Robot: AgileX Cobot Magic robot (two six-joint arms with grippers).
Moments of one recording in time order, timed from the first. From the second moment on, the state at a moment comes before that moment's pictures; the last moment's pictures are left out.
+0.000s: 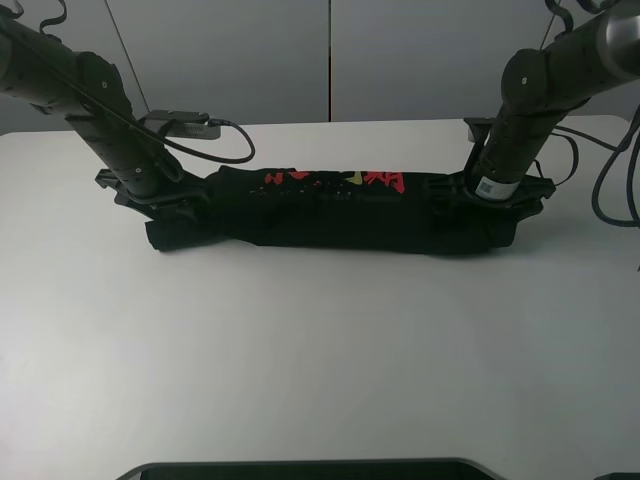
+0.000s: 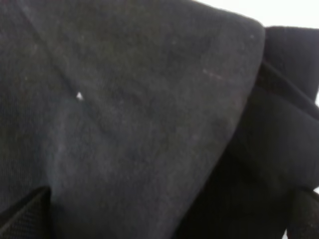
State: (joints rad) left arm -0.42 2.07 -1.22 -0.11 0.58 0.05; right arm 0.21 2.08 -1.18 -0.01 0.68 0.22
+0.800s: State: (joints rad) left arm -0.42 2.07 -1.22 -0.11 0.58 0.05; right arm 0.21 2.02 -1.18 0.12 0.75 0.03
